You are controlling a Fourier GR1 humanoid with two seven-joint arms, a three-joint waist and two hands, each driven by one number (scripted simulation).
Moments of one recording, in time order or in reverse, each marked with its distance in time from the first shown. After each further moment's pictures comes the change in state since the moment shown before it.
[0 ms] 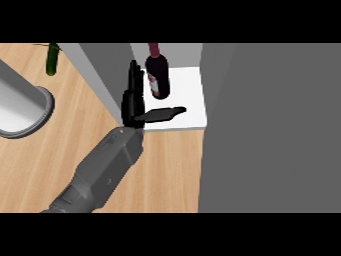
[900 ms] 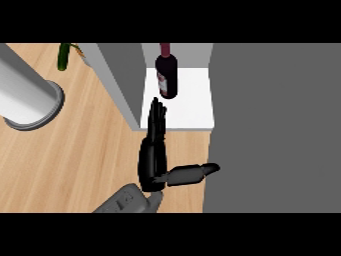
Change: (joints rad) left arm 0.415 0.040 -0.417 -0.774 -0.040 0.407 0.108; right arm 0.068 -0.010 -0.010 -0.013 0.022 -0.009 -0.046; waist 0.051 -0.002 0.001
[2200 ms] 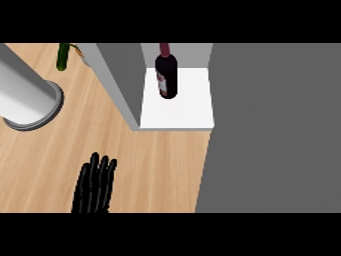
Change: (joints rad) left arm 0.472 0.409 -0.126 -0.734 -0.181 0.013 0.115; right arm 0.069 -0.049 0.015 0.001 -0.039 0.157 0.022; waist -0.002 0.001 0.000
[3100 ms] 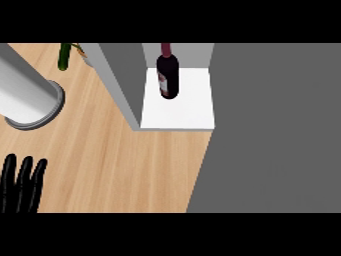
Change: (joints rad) left arm 0.240 0.243 0.319 -0.162 0.177 -0.240 -0.072; right arm 0.096 0.072 0.353 -0.002 -0.032 0.029 0.113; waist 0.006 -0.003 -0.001
